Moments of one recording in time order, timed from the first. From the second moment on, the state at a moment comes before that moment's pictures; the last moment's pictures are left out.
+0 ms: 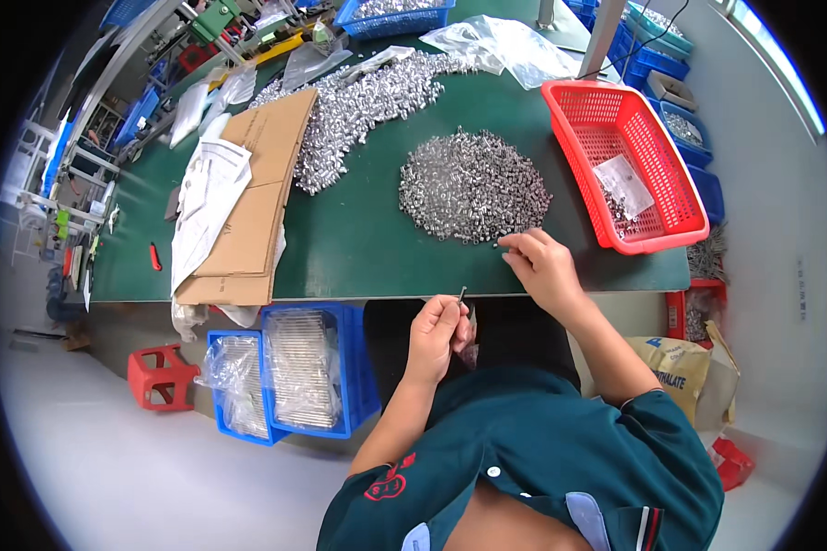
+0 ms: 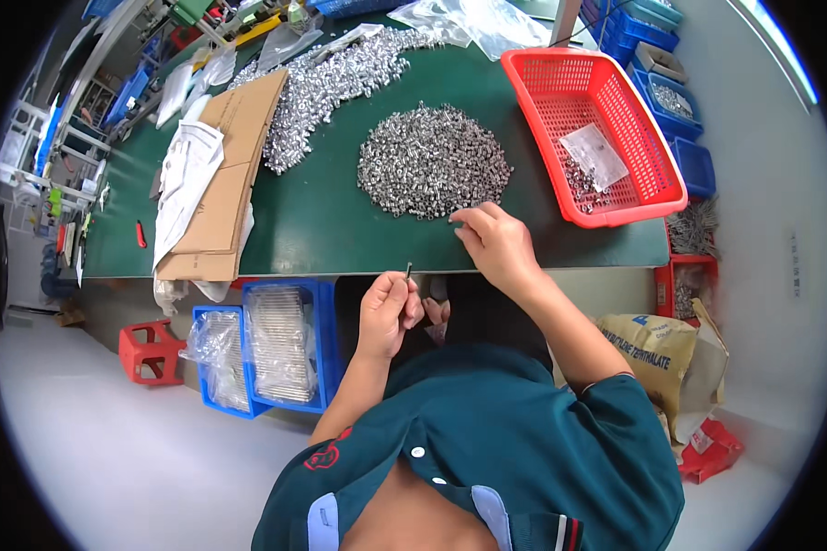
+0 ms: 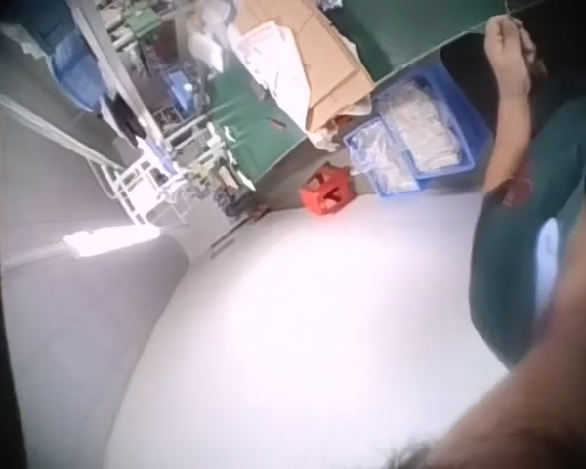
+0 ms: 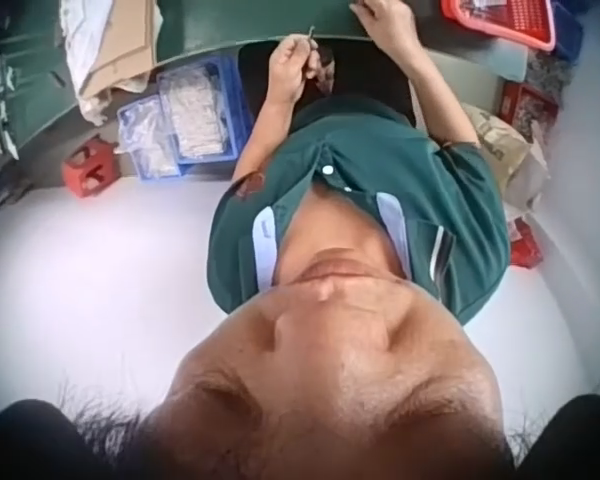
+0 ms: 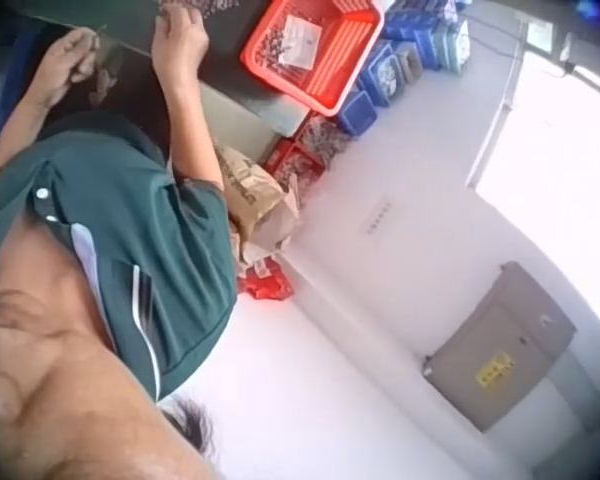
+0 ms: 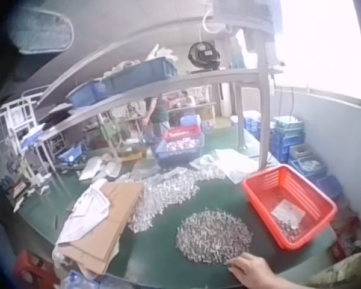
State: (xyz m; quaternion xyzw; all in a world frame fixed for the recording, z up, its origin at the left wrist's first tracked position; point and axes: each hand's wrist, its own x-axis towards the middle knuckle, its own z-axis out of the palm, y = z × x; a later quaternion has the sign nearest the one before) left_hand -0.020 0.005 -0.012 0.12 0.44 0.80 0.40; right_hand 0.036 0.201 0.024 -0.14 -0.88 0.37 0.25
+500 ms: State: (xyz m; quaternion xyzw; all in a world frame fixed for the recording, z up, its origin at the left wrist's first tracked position) left_hand -0.012 0.008 -0.019 0.13 0.47 0.78 0.40; right_hand 0.041 0.196 0.022 -0.09 -0.89 0.37 0.25
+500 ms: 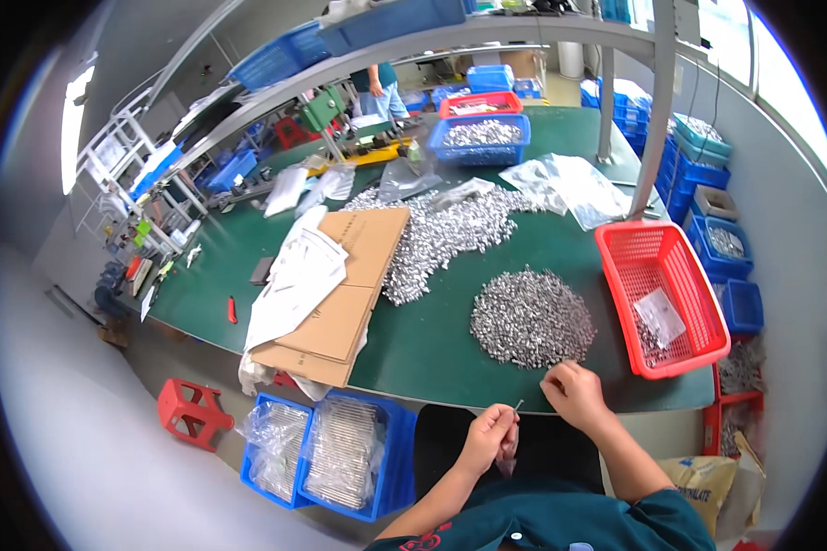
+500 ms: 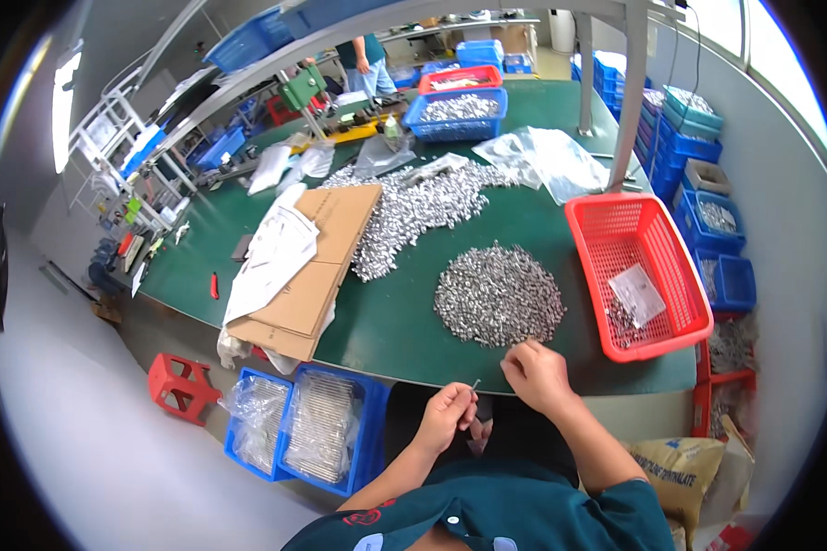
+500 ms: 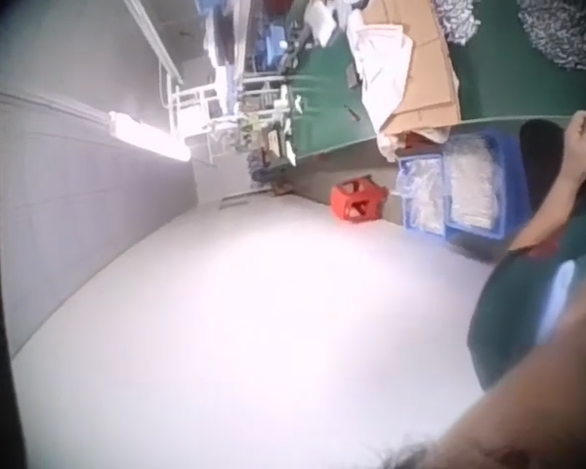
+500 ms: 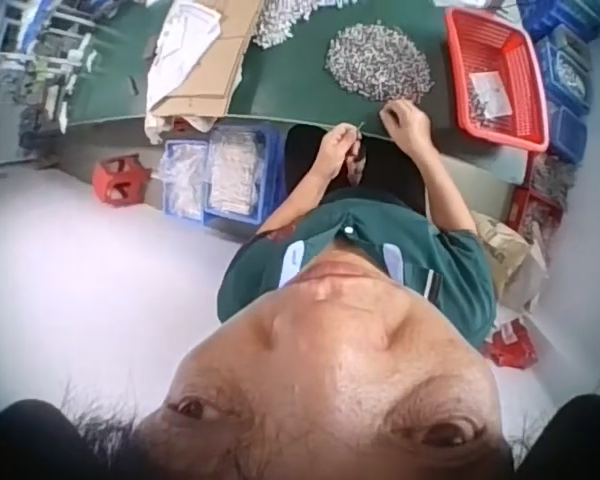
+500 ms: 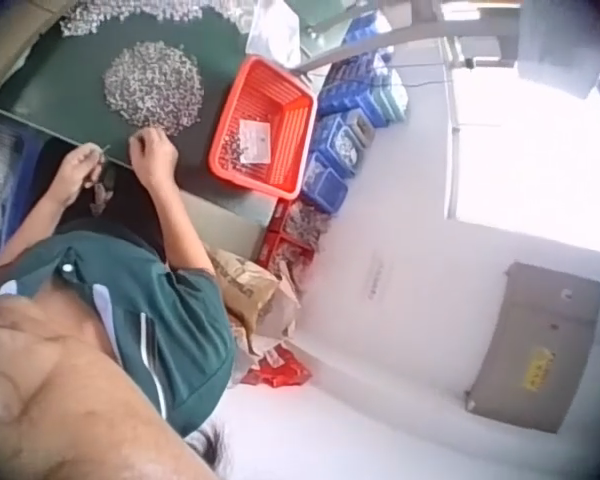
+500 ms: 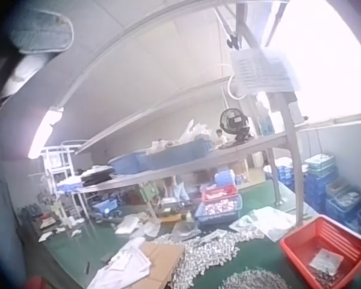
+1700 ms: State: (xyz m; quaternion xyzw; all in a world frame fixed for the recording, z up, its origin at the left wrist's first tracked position) left_hand -0.006 -0.002 -0.009 0.28 0.59 0.70 0.30; right_hand 0.064 0.162 0.043 -0.15 -0.43 0.89 -0.04
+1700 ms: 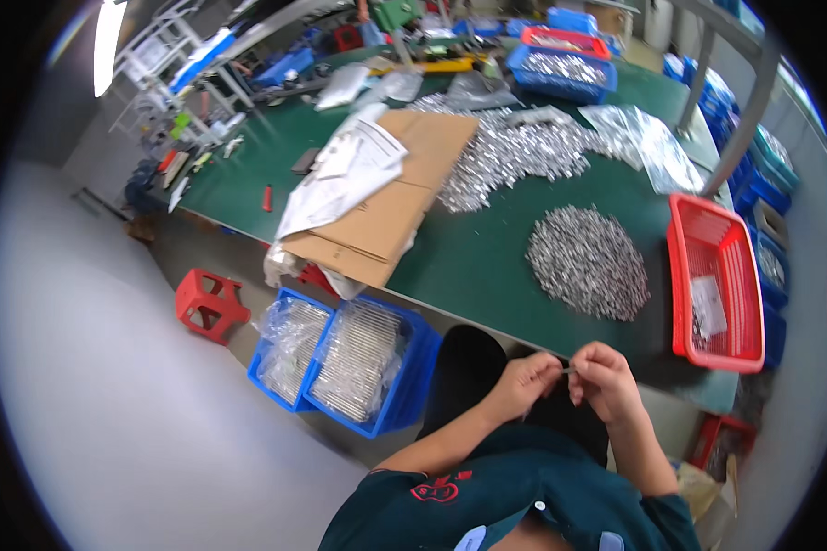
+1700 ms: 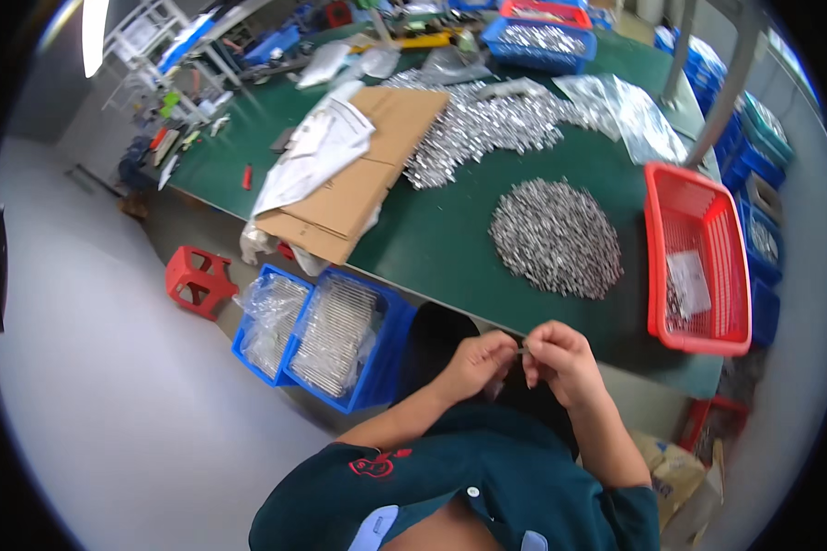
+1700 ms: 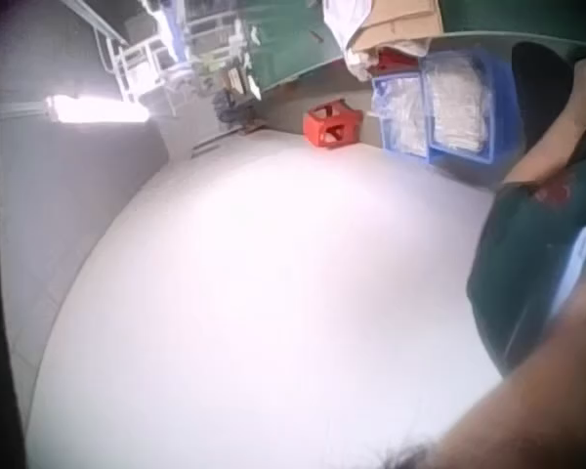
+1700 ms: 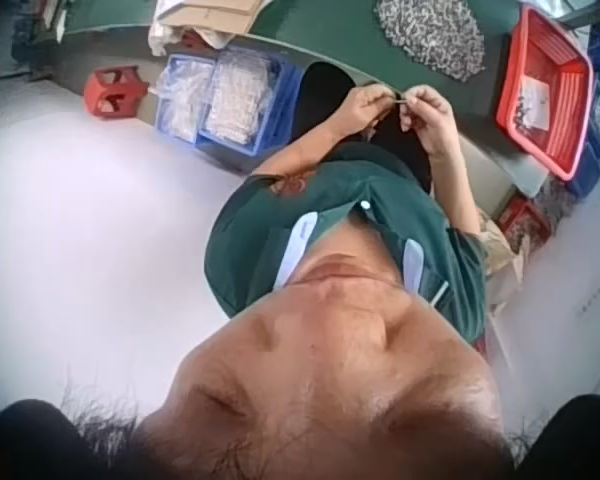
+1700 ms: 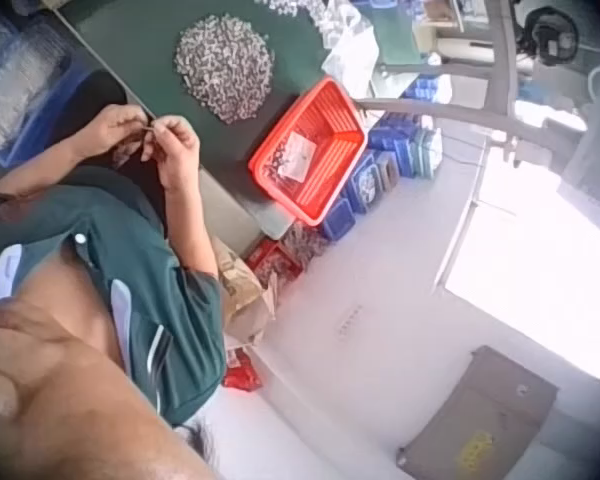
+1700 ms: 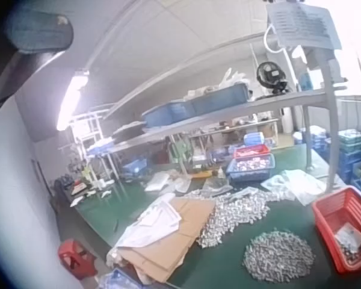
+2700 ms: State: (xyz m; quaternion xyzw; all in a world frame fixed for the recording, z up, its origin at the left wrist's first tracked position) left_hand -0.016 -0.004 -0.021 0.14 0.48 0.77 0.38; right_hand 0.024 0.197 0.015 -0.10 -0.92 0.25 0.27
